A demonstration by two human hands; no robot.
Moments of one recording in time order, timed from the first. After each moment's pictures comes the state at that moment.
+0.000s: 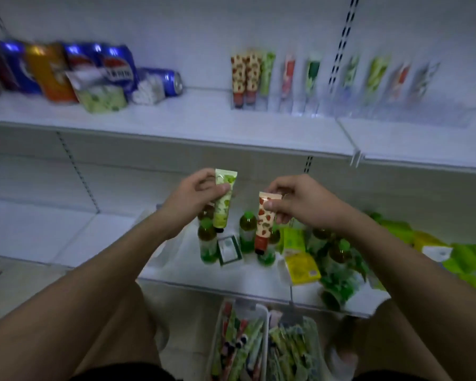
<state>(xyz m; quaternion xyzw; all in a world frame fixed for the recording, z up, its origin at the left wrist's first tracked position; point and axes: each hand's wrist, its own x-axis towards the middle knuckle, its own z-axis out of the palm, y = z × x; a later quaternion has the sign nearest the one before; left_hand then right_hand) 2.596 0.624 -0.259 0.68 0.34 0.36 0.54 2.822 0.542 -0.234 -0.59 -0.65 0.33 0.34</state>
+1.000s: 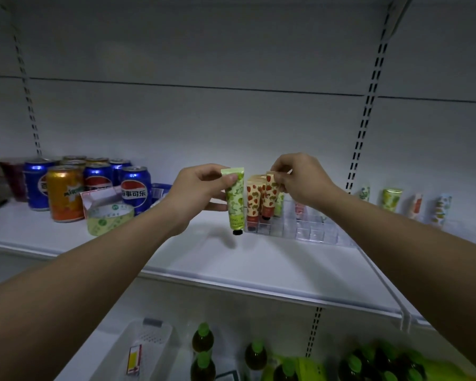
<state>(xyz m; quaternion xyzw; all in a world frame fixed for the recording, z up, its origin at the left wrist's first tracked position) 2.621 0.761 -0.081 0.68 0.28 0.49 0.47 2.831 0.723 -0.049 -0.65 -0.66 -0.03 0.38</state>
